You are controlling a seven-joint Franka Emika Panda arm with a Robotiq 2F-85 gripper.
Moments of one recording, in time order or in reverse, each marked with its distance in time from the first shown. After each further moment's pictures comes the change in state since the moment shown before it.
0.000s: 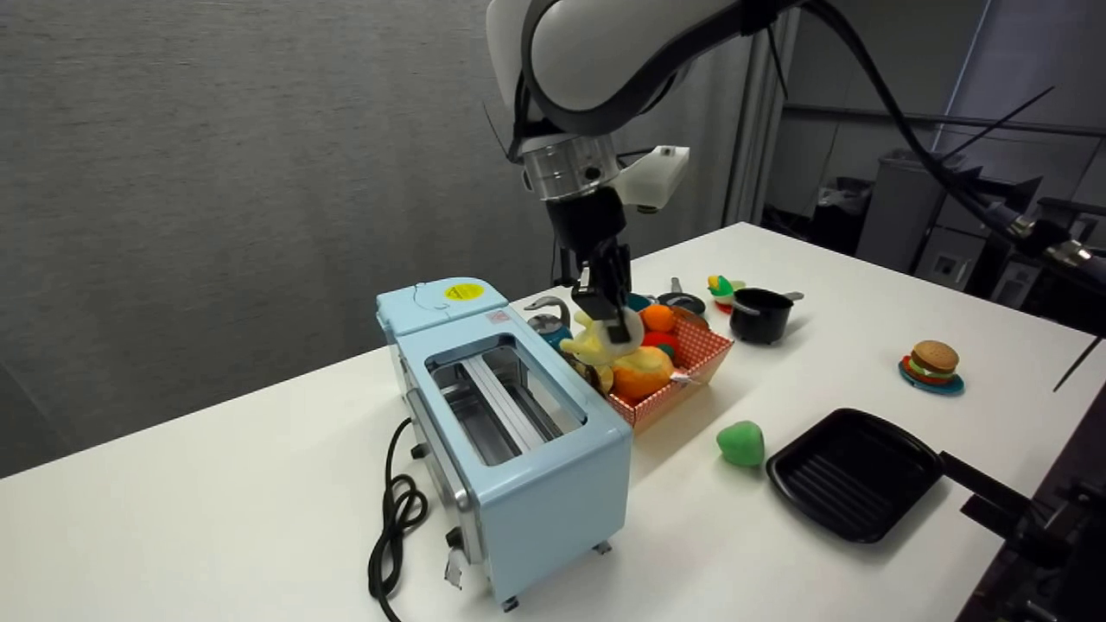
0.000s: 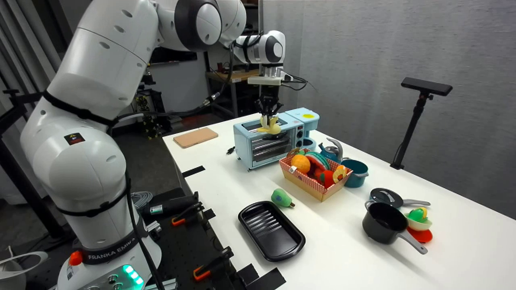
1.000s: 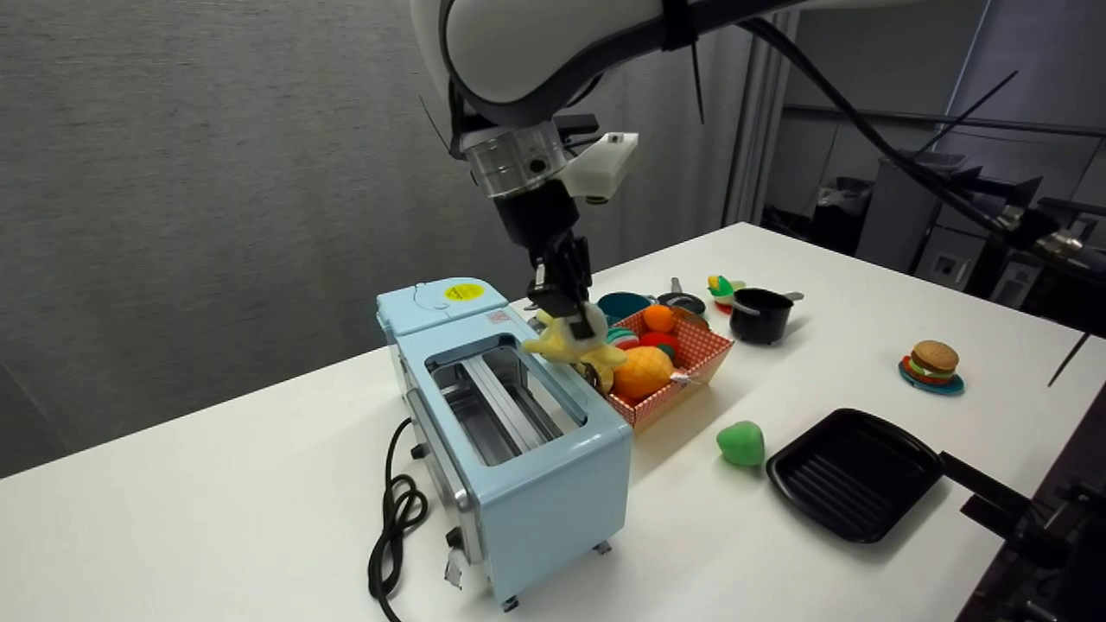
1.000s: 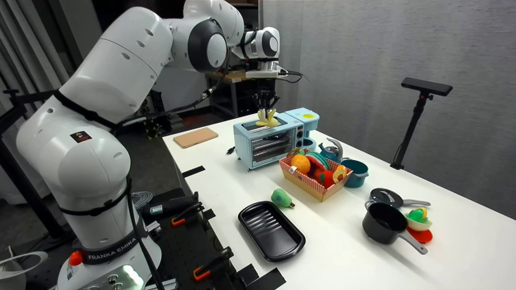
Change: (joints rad) arm 0.085 0.178 -0.006 0.341 -0.045 -0.189 -0.021
